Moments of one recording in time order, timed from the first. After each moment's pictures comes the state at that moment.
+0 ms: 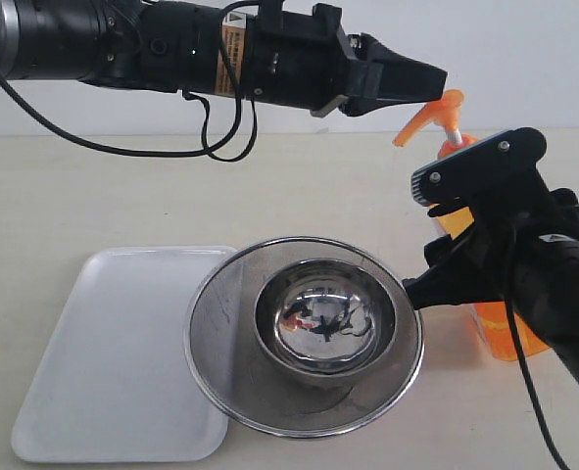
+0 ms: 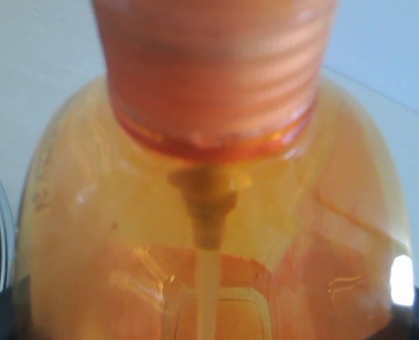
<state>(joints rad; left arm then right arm) -0.52 1.97 -1.48 1.56 -0.93 -1.62 0.84 1.44 -0.54 1.48 -0.75 -1.37</state>
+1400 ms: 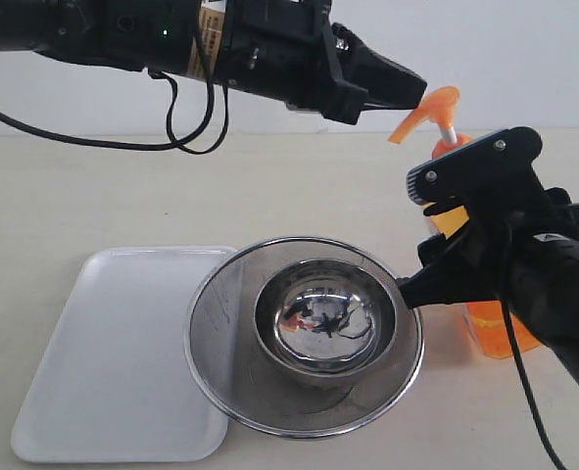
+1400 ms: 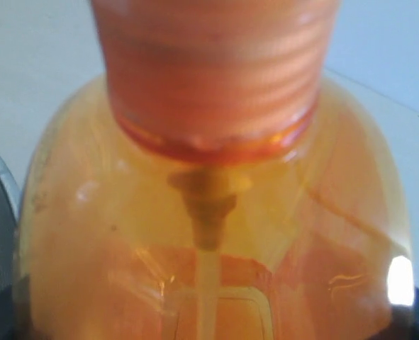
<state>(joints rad) -0.52 1.83 -1.44 1.73 -0.84 -1.58 0.84 1.44 -0.54 1.47 -0.73 -1.35</state>
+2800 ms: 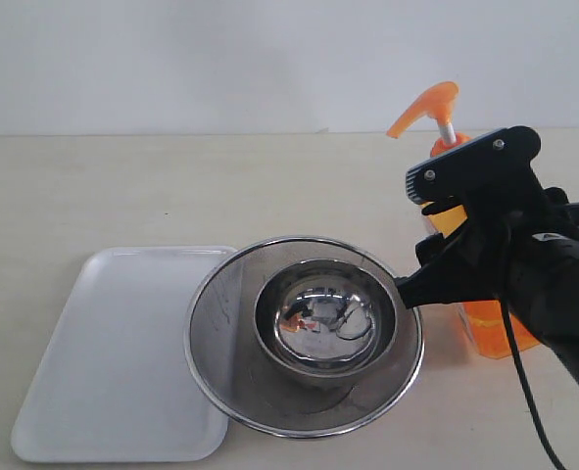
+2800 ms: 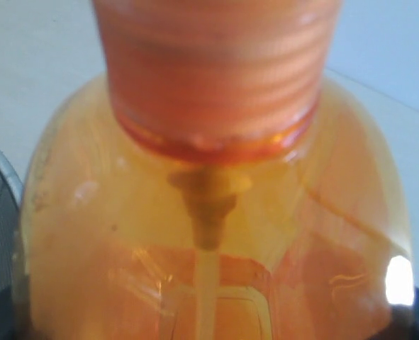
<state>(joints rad) -0.36 1.00 -1.02 1.75 -0.43 -1.59 0.84 1.44 -0.55 1.46 -0.73 -1.35</state>
